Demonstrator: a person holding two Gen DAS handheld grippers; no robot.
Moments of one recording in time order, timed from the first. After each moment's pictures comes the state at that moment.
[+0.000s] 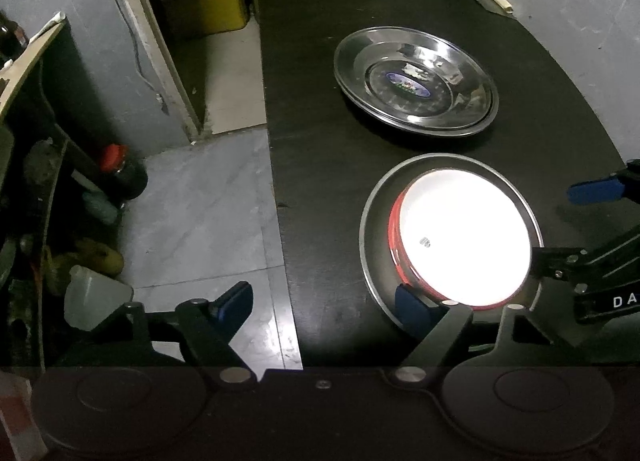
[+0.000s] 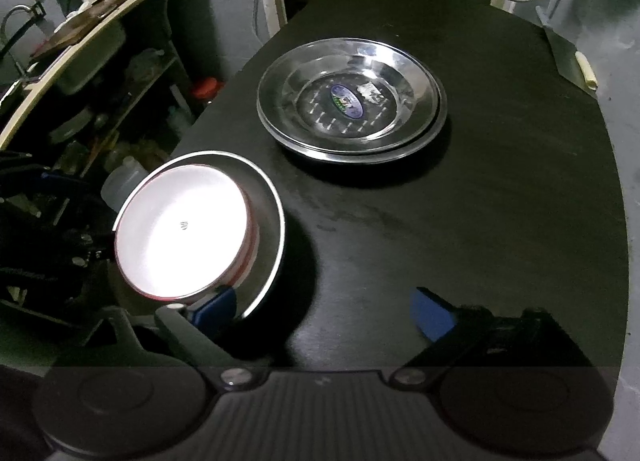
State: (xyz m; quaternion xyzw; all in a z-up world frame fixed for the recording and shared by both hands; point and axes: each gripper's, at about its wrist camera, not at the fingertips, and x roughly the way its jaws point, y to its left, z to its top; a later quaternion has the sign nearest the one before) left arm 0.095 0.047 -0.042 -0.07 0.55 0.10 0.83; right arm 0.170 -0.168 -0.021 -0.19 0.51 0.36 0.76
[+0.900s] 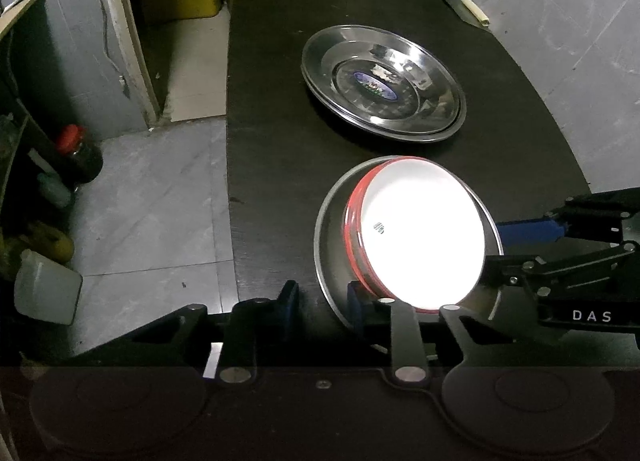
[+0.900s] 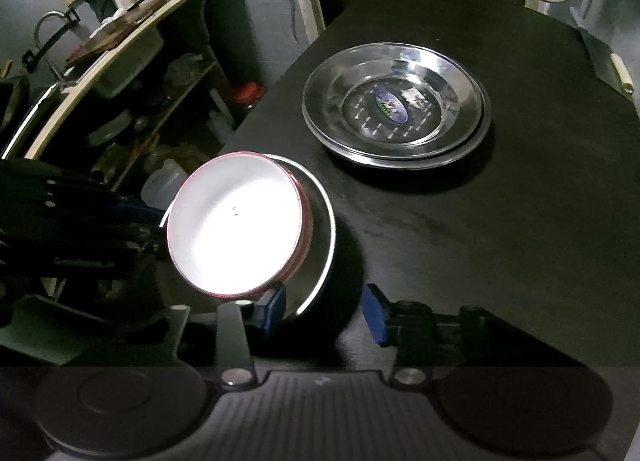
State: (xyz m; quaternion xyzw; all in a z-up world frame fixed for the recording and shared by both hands) left arm 0.100 0.049 -0.051 -0.14 0.54 0.05 0.83; right arm 0.168 -0.163 -0.020 -0.16 0.51 0.42 0.73
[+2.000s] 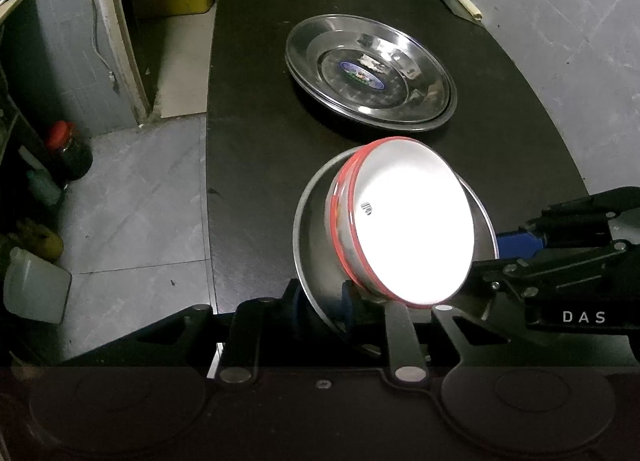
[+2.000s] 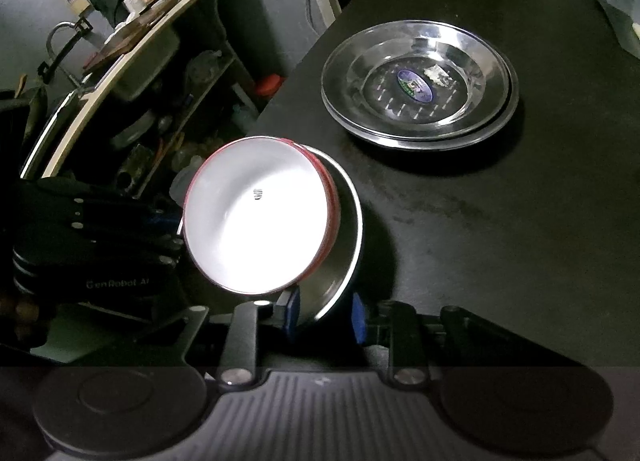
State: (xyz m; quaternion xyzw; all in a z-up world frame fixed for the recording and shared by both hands) left arm 0.101 0.043 -0.059 -0.15 0.54 0.04 0.83; right arm 0.170 -0.158 -0.032 -0.13 0.54 0.44 0.71
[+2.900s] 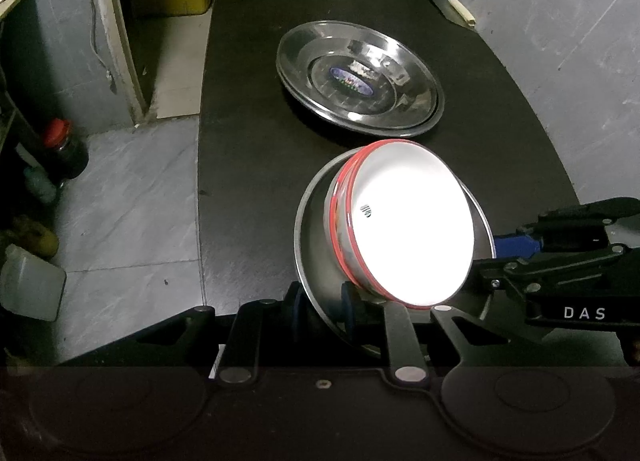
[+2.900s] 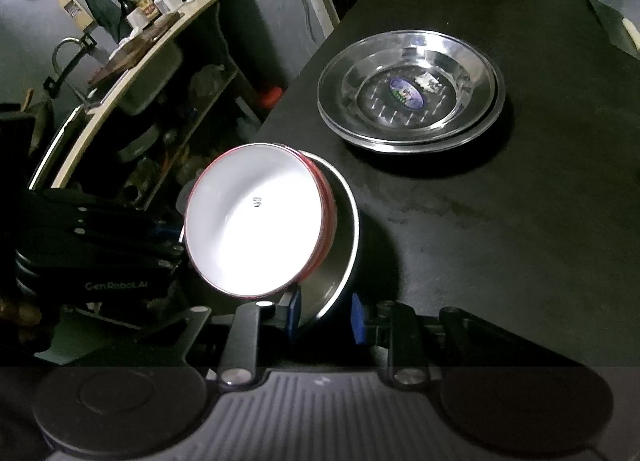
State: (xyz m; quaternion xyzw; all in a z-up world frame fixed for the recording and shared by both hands) left arm 0.100 0.038 -0.050 -0.16 0.54 0.03 0.83; right arm 0.172 -0.175 -0.023 -0.10 0.53 0.44 0.71
